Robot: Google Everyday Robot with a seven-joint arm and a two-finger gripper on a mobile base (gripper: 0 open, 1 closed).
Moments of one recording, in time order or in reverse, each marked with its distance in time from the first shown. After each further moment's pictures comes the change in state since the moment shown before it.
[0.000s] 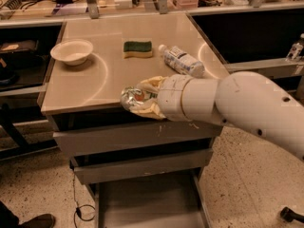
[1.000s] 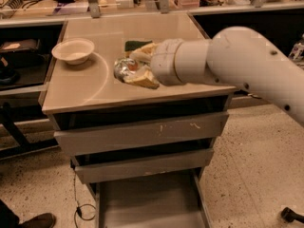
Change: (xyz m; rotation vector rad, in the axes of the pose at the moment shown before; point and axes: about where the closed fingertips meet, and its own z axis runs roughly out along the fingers) arm -0.034 -0.066 0.020 0.013 -0.035 -0.074
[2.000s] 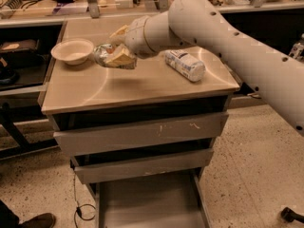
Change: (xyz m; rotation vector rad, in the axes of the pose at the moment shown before) arm -0.010 -0.048 0.104 -0.155 -0.046 -0.028
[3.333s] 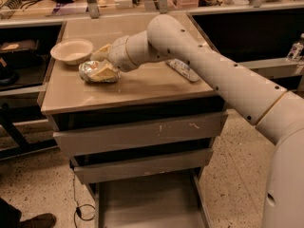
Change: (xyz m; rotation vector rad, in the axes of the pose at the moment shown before) arm 0.015 0.034 0.089 -0.170 -0.100 0.097
